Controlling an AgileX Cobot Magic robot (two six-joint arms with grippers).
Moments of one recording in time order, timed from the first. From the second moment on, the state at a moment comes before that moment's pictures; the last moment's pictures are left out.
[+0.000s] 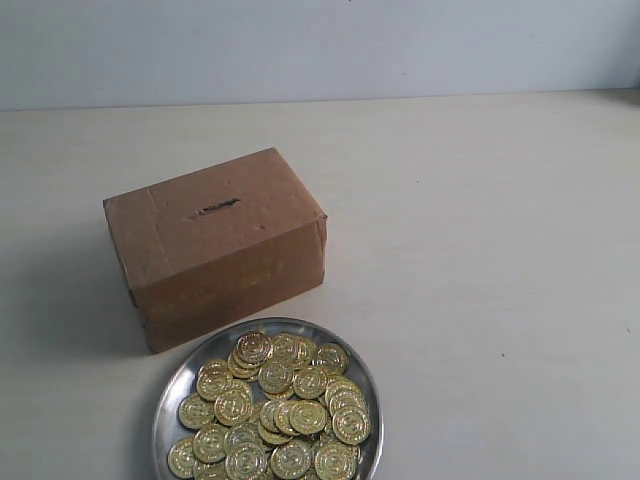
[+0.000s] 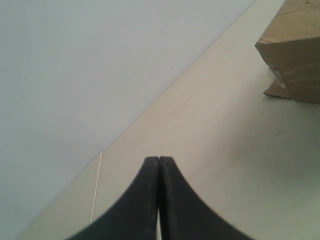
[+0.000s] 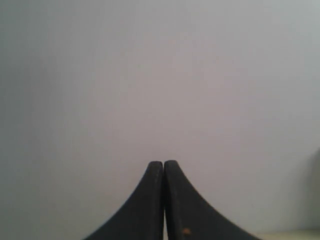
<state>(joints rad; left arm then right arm) 0.08 0.00 0.00 -0.28 0.28 1.10 0.03 0.00 -0.18 0.08 -0.04 0.08</state>
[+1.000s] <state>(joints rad) -0.04 0.00 0.00 -0.27 0.31 1.10 0.03 0.01 0.00 0.08 -0.07 0.08</state>
